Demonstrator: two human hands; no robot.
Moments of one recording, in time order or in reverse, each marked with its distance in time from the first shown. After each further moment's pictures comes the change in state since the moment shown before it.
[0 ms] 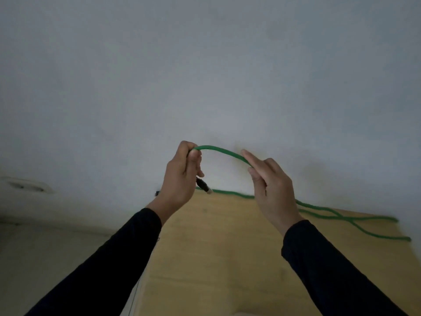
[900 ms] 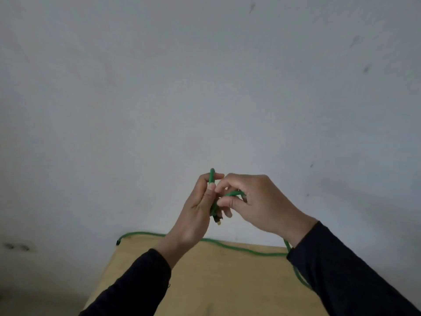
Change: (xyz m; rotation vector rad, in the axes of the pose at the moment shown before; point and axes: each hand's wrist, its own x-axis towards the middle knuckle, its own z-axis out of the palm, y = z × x) left_hand -0.079 0.207 0.190 -0.170 -0.228 0.108; right_hand -0.014 -0.009 -0.276 0.146 -0.315 -0.146
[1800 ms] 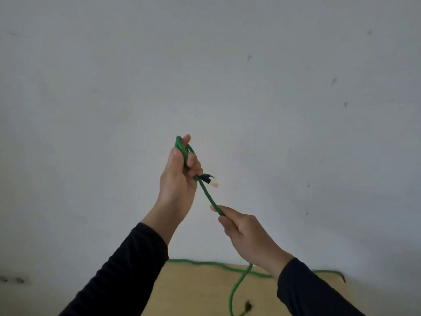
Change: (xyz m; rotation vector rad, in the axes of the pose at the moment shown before) left_hand 0.048 0.066 -0.051 -0.704 0.203 0.099; right_hand -0.005 -0.002 0.049 0.171 0.061 0.168
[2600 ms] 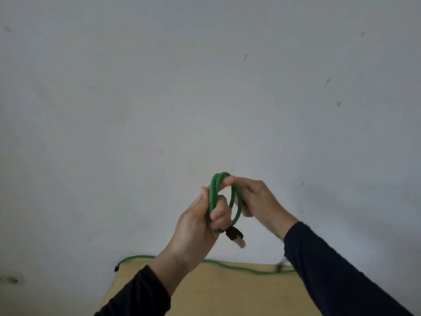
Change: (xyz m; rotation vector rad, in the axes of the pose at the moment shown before) left_hand -0.065 -0.031 0.007 -0.106 -0.366 -0.250; right_hand 0.027 -0.012 -0.047 0.409 0.062 0.111
